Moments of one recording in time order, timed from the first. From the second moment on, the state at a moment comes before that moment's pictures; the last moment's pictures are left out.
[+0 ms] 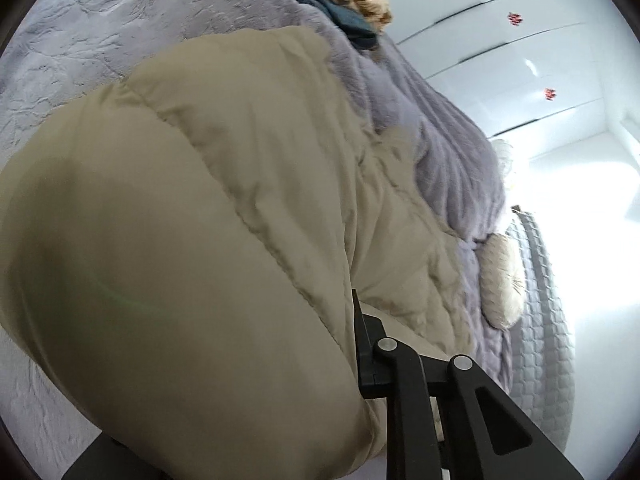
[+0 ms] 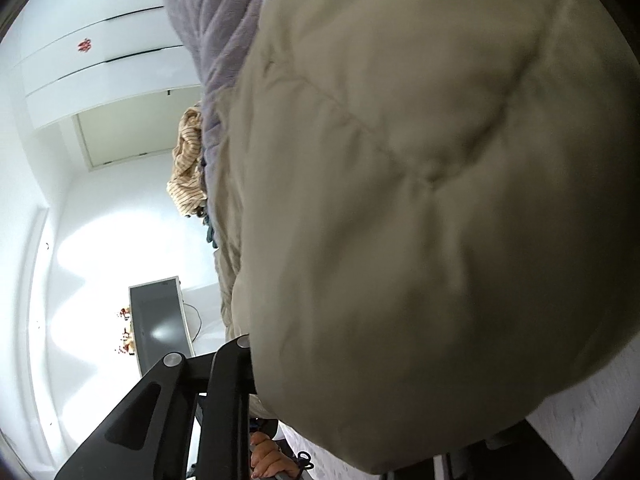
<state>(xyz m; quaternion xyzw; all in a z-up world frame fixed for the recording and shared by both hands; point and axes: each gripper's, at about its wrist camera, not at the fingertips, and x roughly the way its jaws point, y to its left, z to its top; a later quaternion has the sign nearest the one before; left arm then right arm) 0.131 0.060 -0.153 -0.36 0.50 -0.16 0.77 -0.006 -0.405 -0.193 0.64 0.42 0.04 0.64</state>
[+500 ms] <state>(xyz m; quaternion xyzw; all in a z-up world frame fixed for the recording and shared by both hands) 0.017 0.103 -0.135 -0.34 0.54 -0.23 0.74 -0.120 -0.370 -0.156 0.61 0.44 0.03 0.66</state>
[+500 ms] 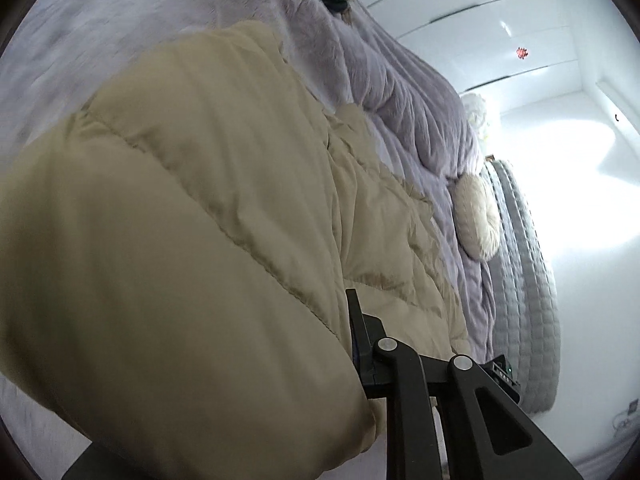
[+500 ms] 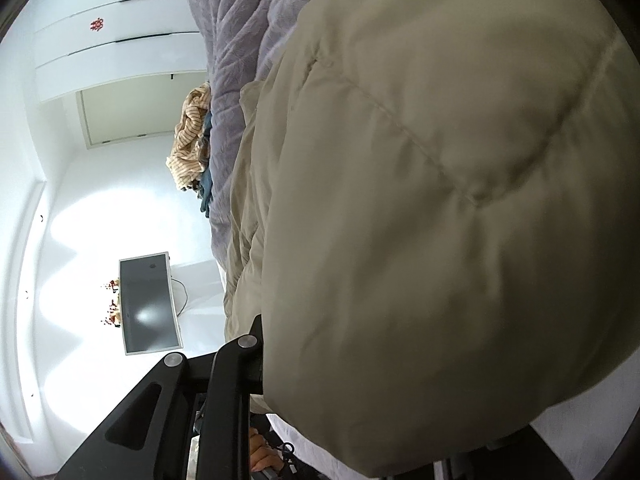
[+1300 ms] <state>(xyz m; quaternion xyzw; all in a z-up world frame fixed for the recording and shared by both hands) -0.106 0.144 -0.148 -0.25 0.63 -0.07 0.73 -0.190 -0.351 -0.176 0.59 0.56 -0.05 0.58</state>
